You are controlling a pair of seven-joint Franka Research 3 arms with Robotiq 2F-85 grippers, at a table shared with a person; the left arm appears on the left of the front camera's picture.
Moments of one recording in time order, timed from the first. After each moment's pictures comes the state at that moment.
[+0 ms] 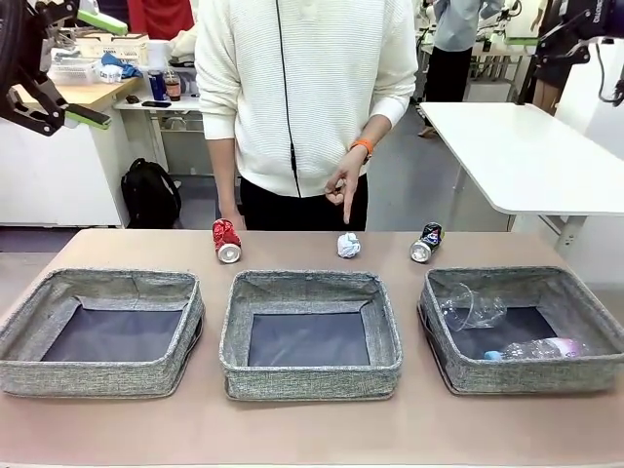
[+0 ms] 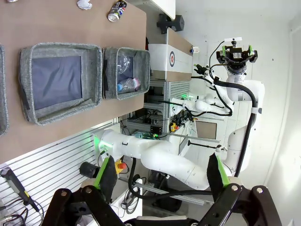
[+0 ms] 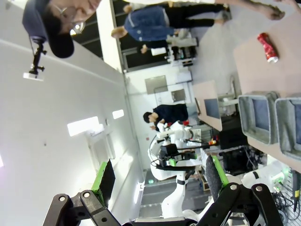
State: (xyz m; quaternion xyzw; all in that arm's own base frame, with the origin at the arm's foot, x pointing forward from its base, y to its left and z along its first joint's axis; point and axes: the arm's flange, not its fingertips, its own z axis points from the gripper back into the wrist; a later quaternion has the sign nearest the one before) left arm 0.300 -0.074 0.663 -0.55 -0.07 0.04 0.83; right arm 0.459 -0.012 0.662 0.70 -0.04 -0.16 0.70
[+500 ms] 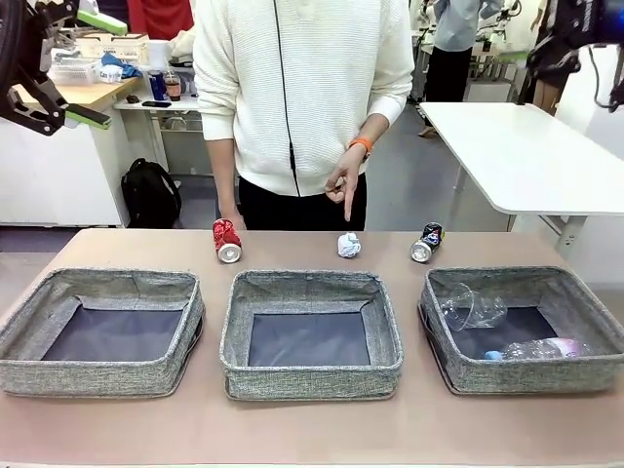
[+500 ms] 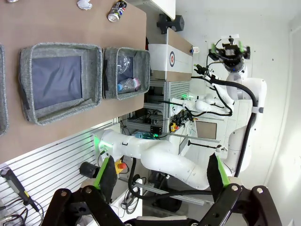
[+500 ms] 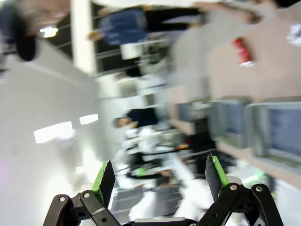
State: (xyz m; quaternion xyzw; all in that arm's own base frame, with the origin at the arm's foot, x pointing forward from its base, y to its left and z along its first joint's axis) left arm 0.300 -0.074 0.663 -0.55 -0.07 0.04 0.83; right arm 0.473 0.021 0.643 0.61 -0.05 -0.15 0.78
